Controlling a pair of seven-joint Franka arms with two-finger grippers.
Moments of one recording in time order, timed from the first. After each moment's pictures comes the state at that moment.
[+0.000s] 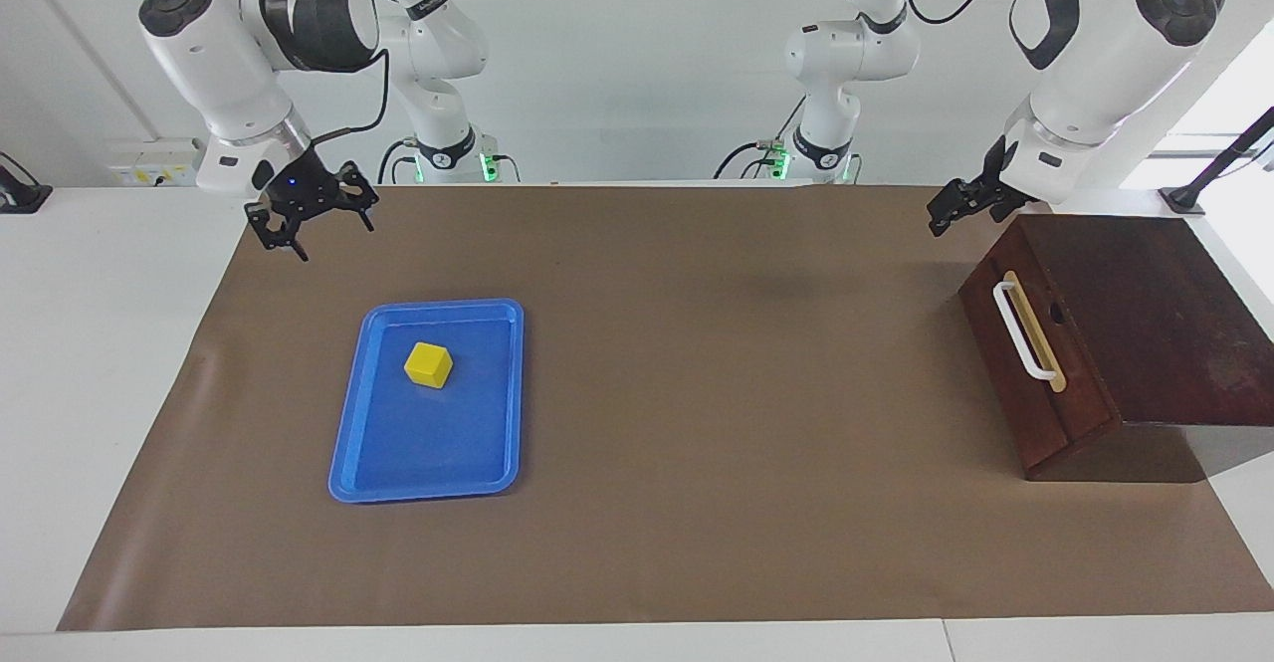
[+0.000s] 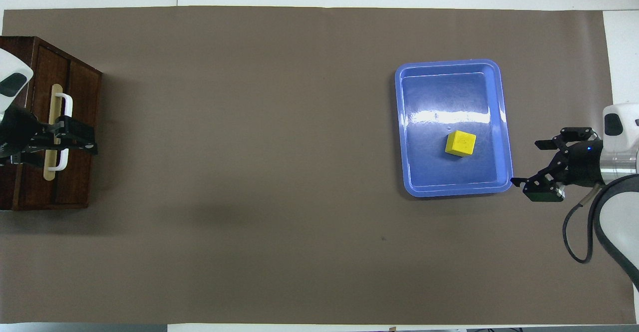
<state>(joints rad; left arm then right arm) -0.03 -0.02 -0.03 -1.70 -0.01 1.52 -0.22 -0.06 -0.21 -0.07 -2.26 0.36 2.10 -1.21</state>
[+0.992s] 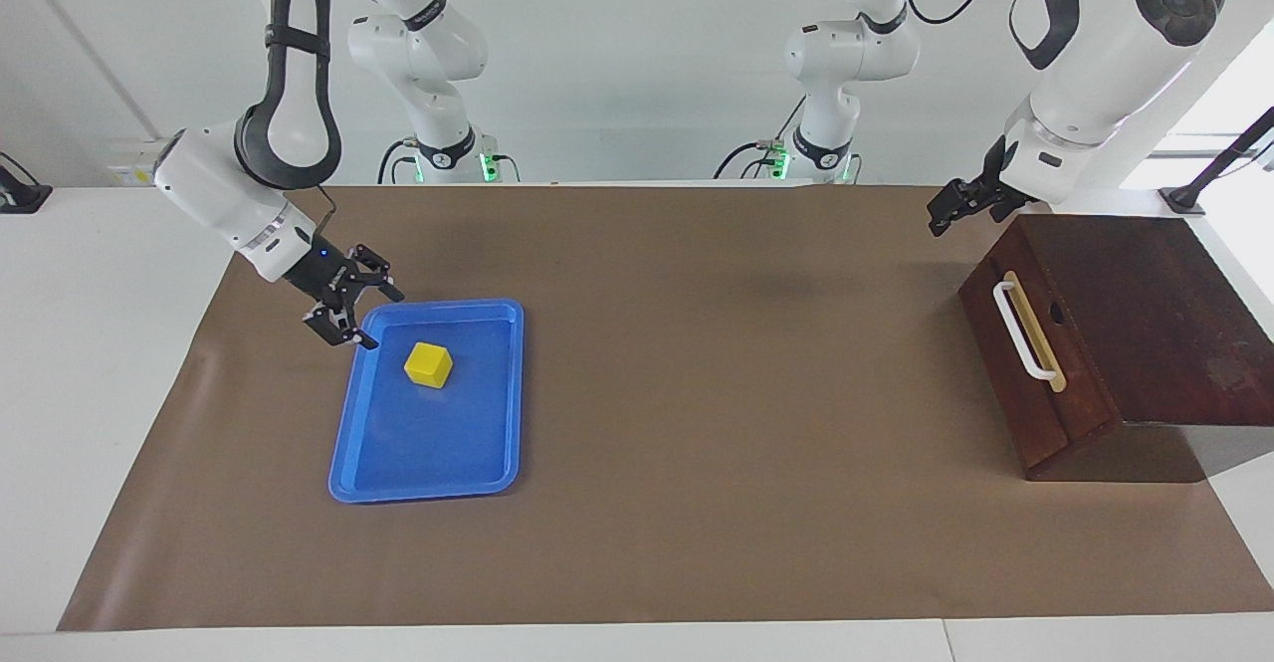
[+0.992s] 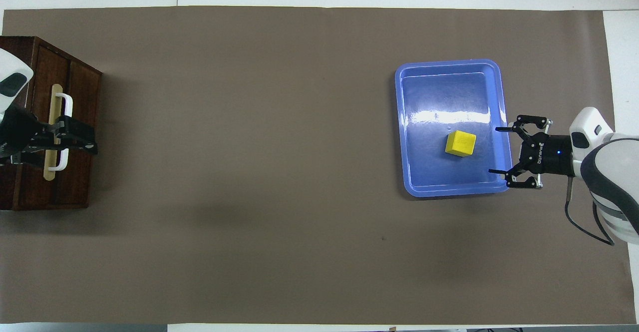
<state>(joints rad) -0.03 -0.02 -0.03 -1.70 -0.01 1.52 -0.22 -0.11 0.01 -0.06 -2.29 0.81 2.22 -2.10</state>
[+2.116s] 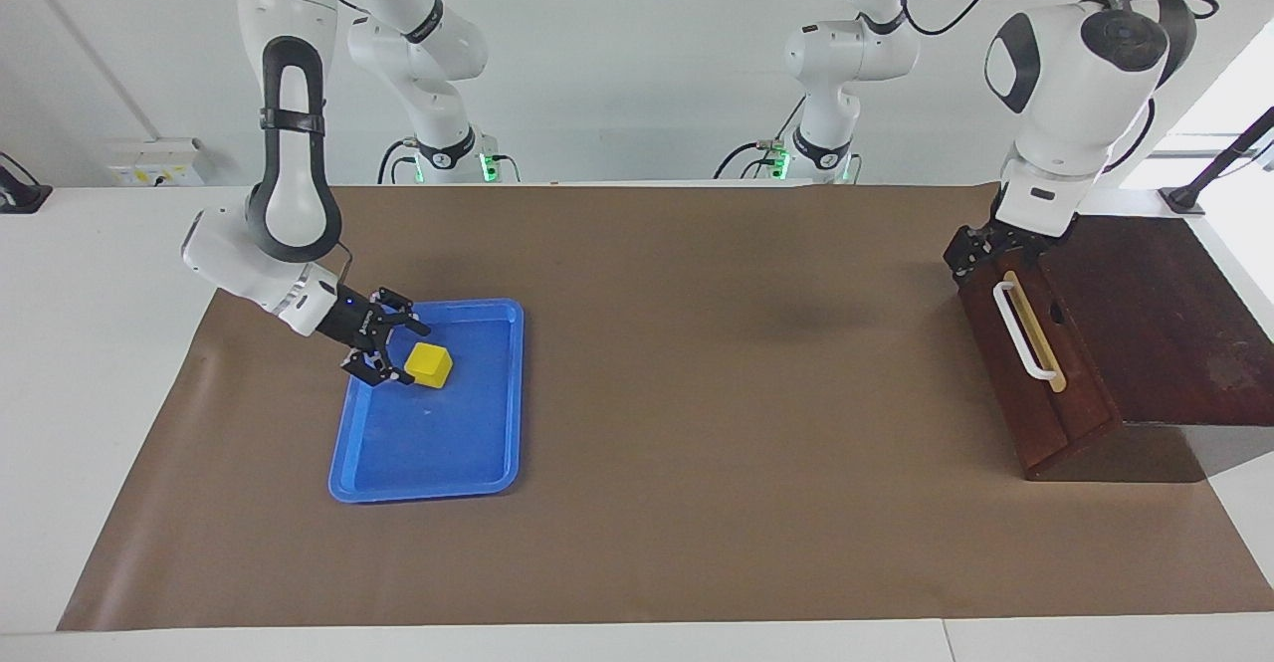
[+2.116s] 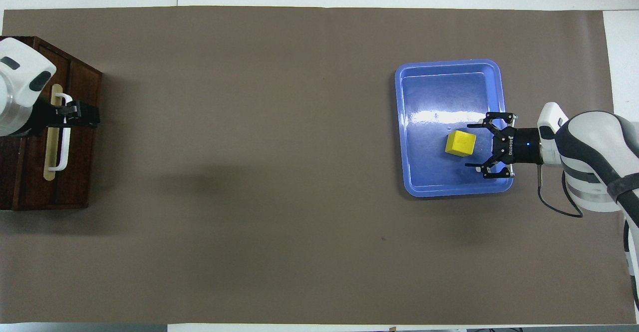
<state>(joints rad) -0.04 0.01 -0.03 -1.86 0.22 1.90 -0.21 -0.11 0.23 -0.06 -2.18 0.95 2.16 -2.33</state>
